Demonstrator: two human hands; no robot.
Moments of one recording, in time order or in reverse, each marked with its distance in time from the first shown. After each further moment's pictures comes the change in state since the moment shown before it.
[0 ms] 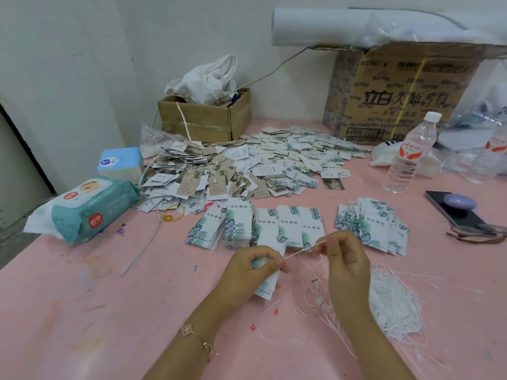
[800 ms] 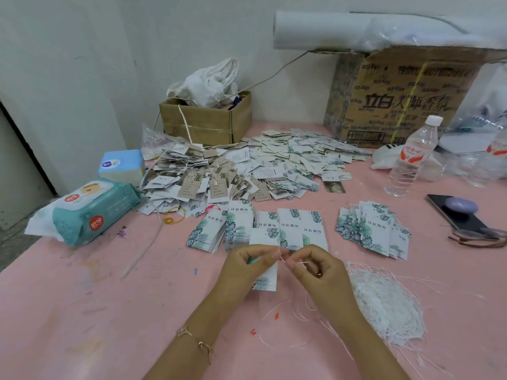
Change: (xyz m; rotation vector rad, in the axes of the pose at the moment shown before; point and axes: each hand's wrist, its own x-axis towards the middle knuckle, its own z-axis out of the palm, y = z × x) left_hand 0.002 0.009 0.001 -0.146 0.105 -0.034; right_hand -0.006 -0.002 0.006 -0.130 -0.339 0.092
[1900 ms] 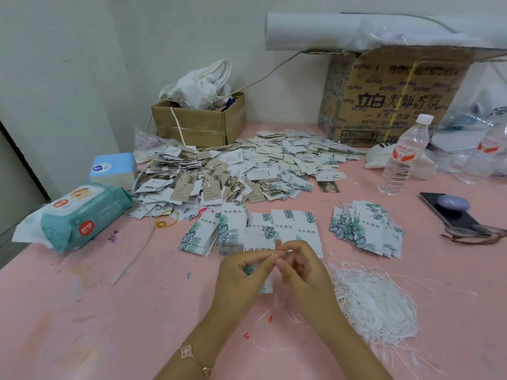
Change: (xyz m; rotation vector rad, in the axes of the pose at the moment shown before) left_hand -0.006 -0.008 0.014 0.236 0.151 0.289; right_hand 0.000 0.002 0.015 0.102 -0.028 -0.005
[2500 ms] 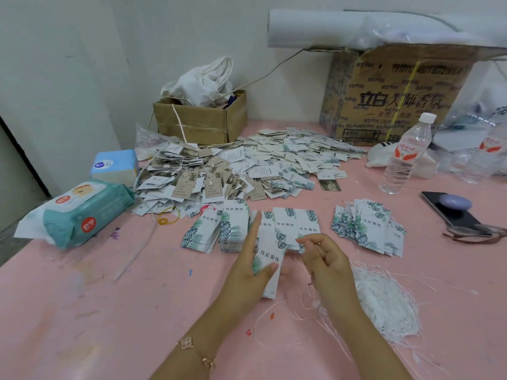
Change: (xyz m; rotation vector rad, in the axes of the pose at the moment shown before) left_hand 0.000 -0.001 0.000 -0.116 -0.167 -0.120; right_hand 0.005 -0.005 -0.019 -0.011 0.179 0.133
